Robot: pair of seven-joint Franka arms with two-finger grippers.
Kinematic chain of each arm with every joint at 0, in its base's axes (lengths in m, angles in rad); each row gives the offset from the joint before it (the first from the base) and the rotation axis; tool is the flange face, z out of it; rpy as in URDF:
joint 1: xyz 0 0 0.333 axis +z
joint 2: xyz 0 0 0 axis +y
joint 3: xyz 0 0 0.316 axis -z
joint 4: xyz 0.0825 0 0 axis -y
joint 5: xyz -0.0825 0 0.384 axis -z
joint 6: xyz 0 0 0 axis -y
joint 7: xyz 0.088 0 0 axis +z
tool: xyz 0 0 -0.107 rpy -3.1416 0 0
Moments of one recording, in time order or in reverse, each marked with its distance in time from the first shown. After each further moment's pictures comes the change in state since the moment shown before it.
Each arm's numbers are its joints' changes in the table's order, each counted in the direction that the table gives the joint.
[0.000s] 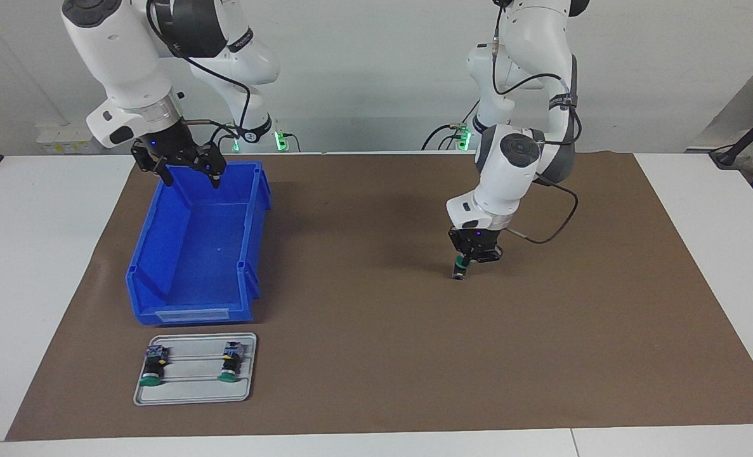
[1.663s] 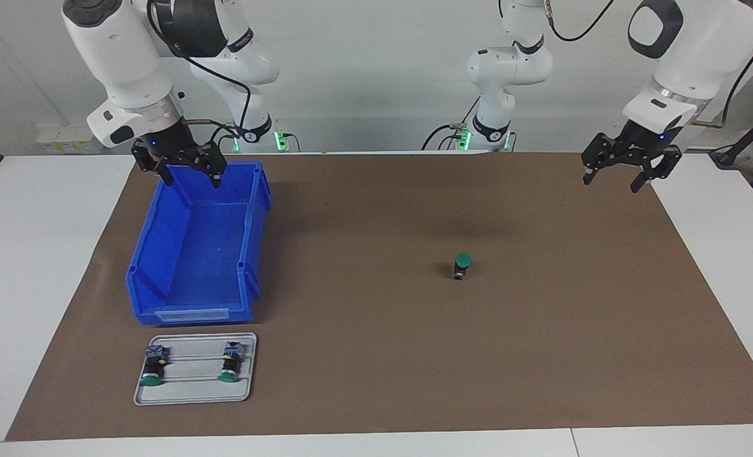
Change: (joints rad) left arm 0.360 -0.264 -0.041 0.348 -0.002 -0.645 0.065; right arm 0.001 -0.002 0.000 -0.002 0.000 0.000 0.000
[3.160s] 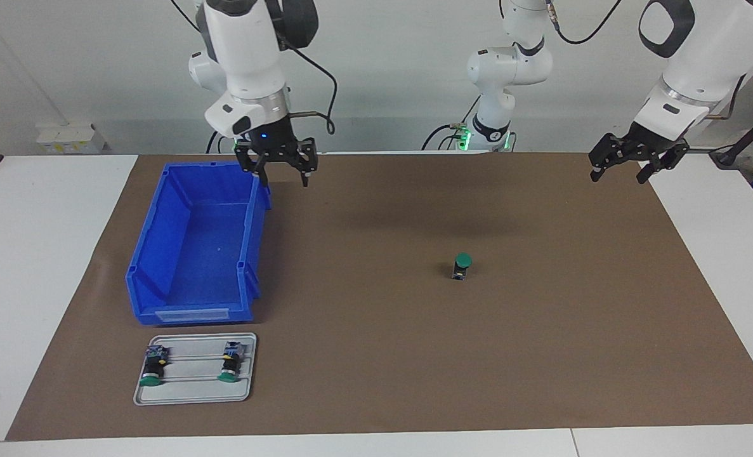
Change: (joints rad) left arm 0.012 0.045 0.003 0.034 -0.054 -0.057 0.129; right arm 0.362 0.073 -0.013 0.029 -0.004 0.138 -0.318
